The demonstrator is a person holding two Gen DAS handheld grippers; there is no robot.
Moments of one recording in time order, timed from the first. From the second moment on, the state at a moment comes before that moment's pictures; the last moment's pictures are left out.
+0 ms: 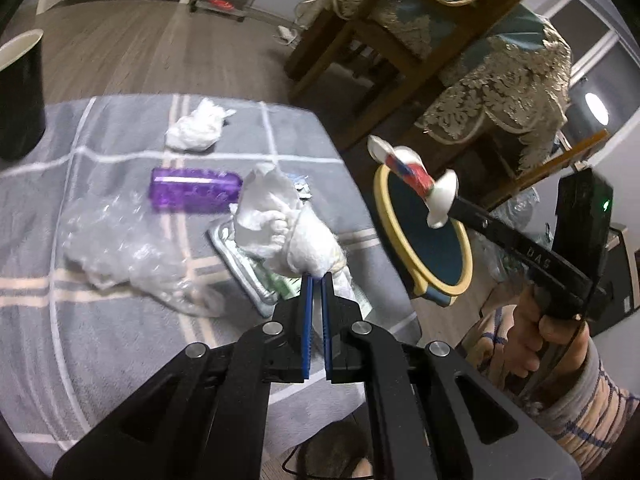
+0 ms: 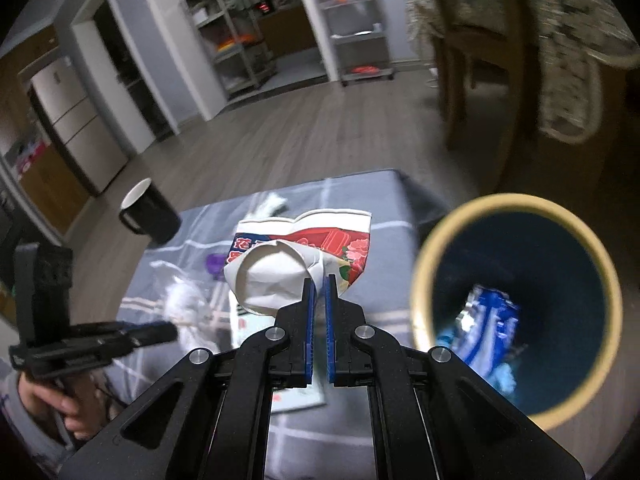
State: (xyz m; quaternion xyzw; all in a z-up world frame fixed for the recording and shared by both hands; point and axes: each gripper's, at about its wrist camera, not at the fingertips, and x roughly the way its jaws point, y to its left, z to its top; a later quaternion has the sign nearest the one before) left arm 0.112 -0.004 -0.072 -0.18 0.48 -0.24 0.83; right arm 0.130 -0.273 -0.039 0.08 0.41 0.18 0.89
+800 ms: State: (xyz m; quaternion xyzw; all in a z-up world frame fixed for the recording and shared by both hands) left arm 0.181 -0.189 -0.053 -0.07 0.47 -0.27 0.84; right arm 0.108 -0.396 -0.066 0.23 0.39 -0.01 0.89
